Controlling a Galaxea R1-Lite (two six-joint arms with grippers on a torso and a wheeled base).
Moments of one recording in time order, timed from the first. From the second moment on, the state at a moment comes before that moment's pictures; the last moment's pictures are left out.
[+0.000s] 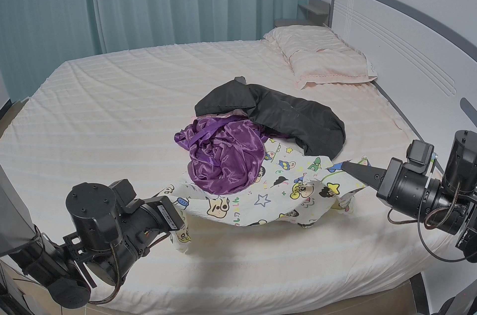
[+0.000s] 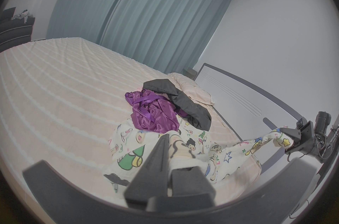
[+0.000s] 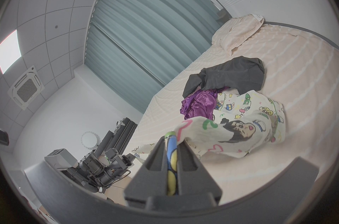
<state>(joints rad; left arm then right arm) -0.66 1.78 -0.25 -1.34 0.37 -0.55 0.56 1.47 -0.39 -0.94 0.11 0.74</state>
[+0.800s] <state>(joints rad) -0.66 1.78 -0.26 -1.34 0.38 -0.55 0.56 1.46 -0.40 -0.94 0.10 0.74</state>
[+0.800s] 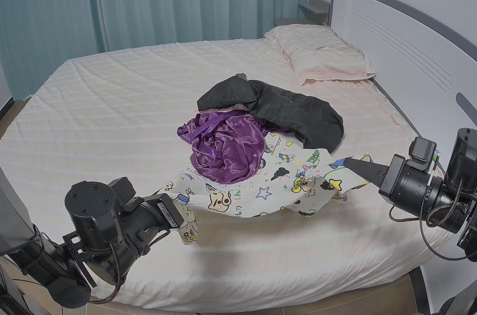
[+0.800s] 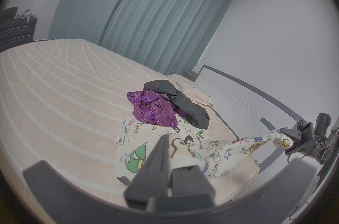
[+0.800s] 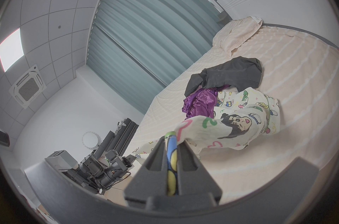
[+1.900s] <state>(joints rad) -0.68 1.75 -0.27 -1.34 0.40 -0.55 0.56 1.46 -0.40 -0.94 0.10 0.74</state>
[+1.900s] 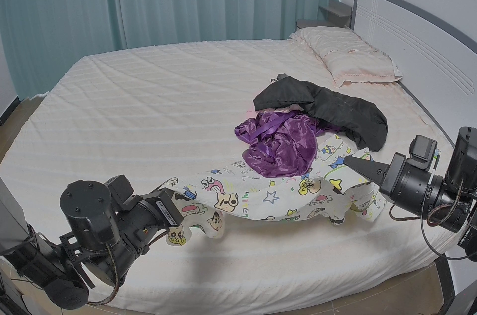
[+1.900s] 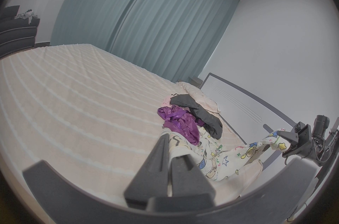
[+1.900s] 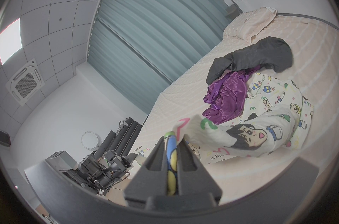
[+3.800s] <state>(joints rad) -0.71 1.74 -0.26 -1.34 0.40 -0.55 0.56 1.46 -0.40 -0.98 0.10 0.74</state>
